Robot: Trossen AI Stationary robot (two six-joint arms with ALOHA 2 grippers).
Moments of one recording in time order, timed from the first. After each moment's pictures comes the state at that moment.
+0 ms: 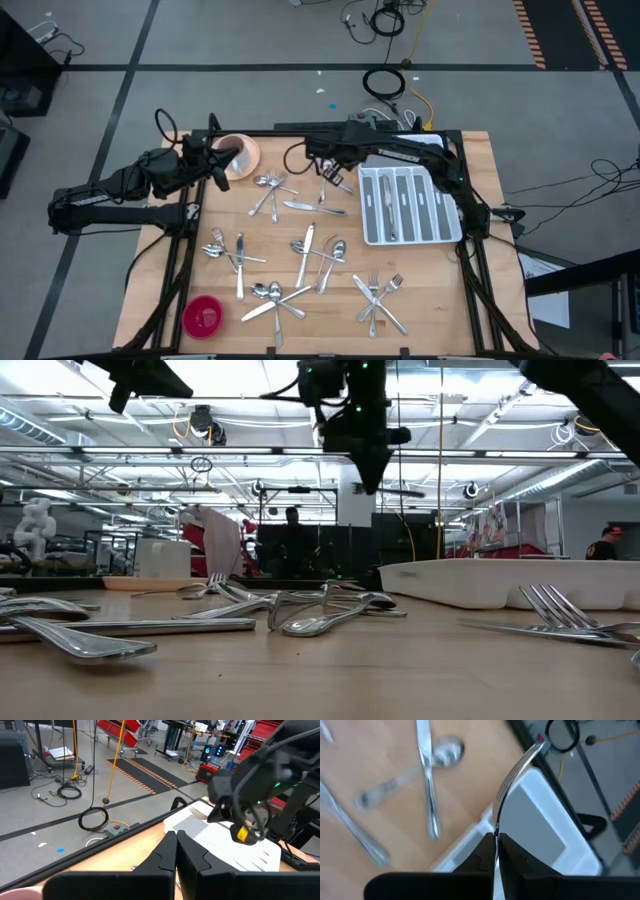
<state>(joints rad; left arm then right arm) 0.18 0.58 0.76 -0.41 -0.45 -0.36 -0.25 2.15 2.21 -1.57 0.44 0.49</state>
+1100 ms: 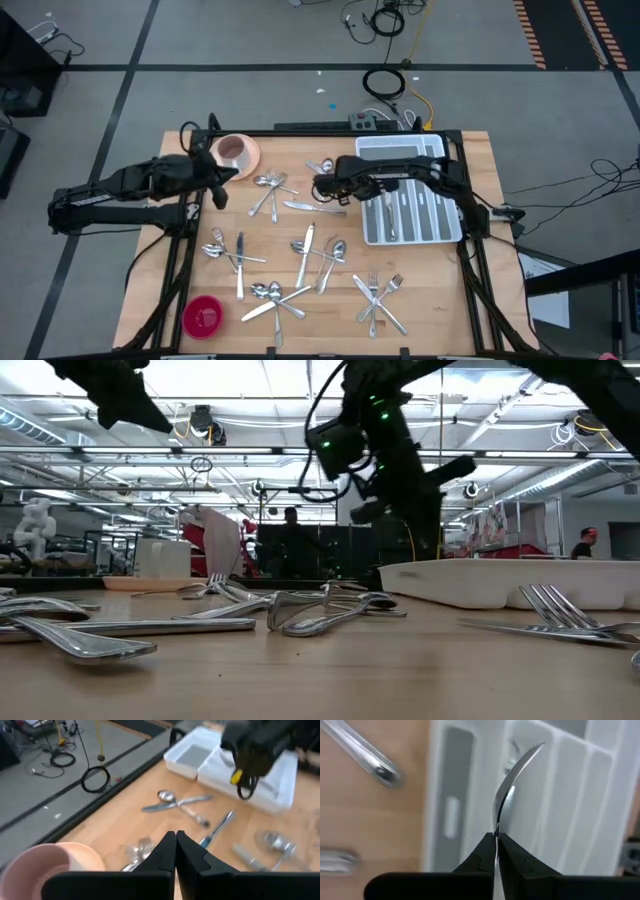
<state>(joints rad) 0.18 0.58 0.76 -0.73 -0.31 -0.22 -0.18 2.16 1.78 -1.57 0.29 1.28</state>
